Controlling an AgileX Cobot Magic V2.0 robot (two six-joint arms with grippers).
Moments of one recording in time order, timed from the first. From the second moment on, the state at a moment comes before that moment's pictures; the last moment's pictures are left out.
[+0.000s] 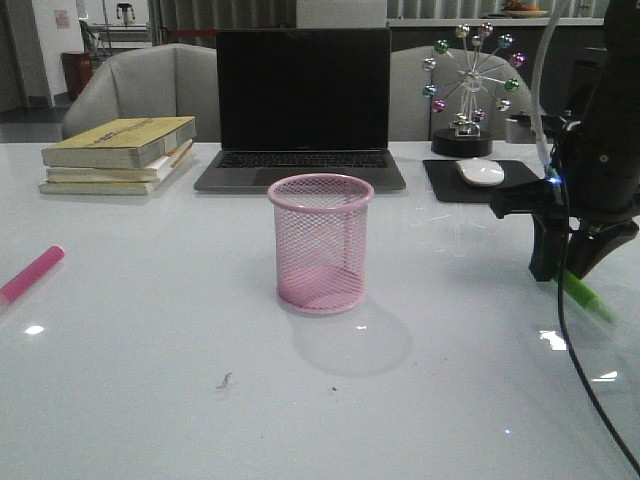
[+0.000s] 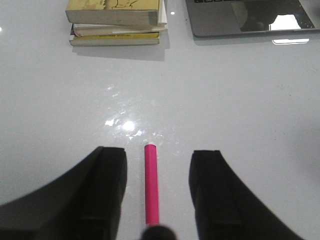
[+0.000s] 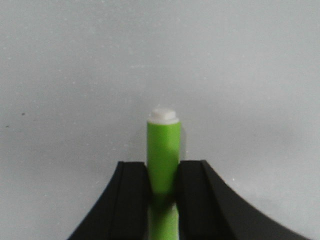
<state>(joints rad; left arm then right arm) -0.12 1.28 -0.86 -0.12 0.26 0.09 0.09 1.98 -1.32 0.09 0.66 0.01</state>
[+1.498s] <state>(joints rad) -0.12 1.28 -0.86 -0.12 0.29 0.09 0.54 1.84 -1.15 0.05 -0.19 0.01</state>
